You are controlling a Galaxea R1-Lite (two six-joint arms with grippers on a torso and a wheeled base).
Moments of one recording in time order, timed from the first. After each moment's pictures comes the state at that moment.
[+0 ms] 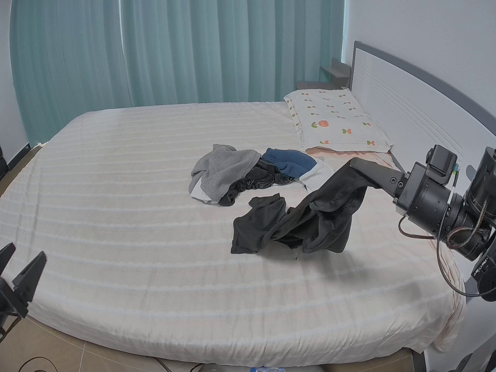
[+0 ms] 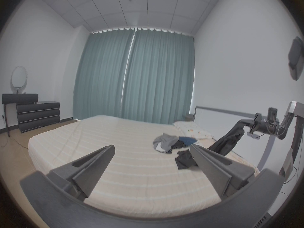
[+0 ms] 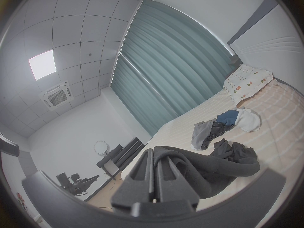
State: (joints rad) left arm -0.04 0.55 -0.34 -0.11 -0.03 -0.11; right arm 0.53 1.52 -0.53 -1.14 0.22 0.67
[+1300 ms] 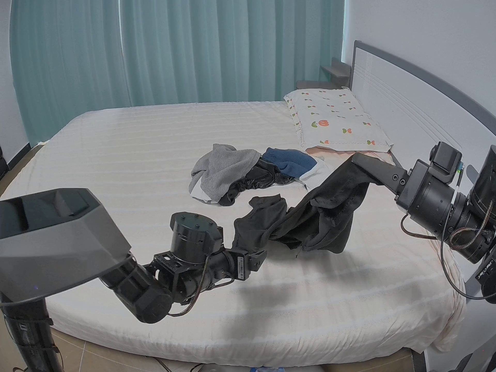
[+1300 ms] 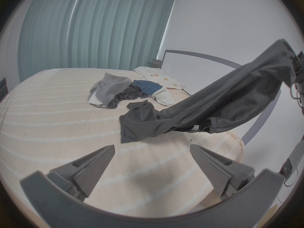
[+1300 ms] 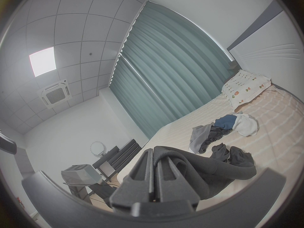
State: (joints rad) left arm -0.63 2.14 -0.76 -0.92 0.09 -0.31; right arm 0.57 1.49 -0.54 -1.11 0.14 0.63
